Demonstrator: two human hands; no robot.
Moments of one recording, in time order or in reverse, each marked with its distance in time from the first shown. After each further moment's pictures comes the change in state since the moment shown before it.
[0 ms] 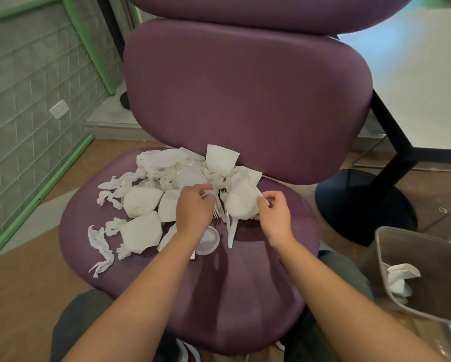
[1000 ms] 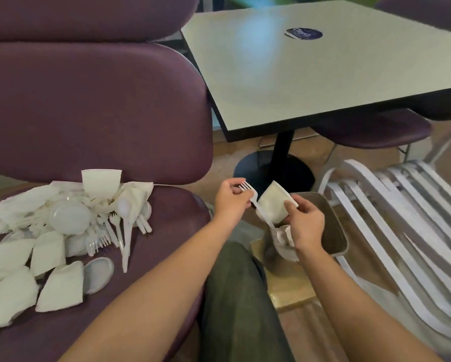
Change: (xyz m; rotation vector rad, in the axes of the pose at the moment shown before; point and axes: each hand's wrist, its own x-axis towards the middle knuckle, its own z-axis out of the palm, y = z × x) left_hand -0.111 0.184 0.215 -0.573 -0.634 -0.114; right_hand -0.018 0.033 -0.275 0.195 0.605 0.112
